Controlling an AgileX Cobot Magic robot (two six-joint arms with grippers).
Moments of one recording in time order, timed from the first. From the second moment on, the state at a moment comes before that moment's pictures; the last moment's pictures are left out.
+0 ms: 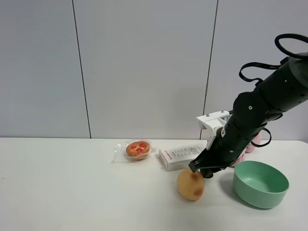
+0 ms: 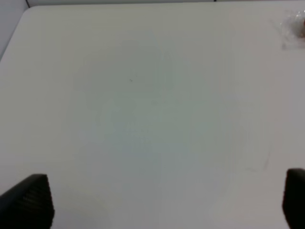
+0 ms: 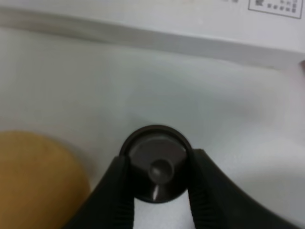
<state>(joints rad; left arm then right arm) 0.10 -0.01 -0.51 -0.06 1.06 0.07 0.38 1.99 -1.07 -0.11 0.20 0.02</state>
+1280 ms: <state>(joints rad) 0.10 -0.01 -0.51 -0.06 1.06 0.07 0.35 1.97 -1.07 -0.13 0.20 0.06</state>
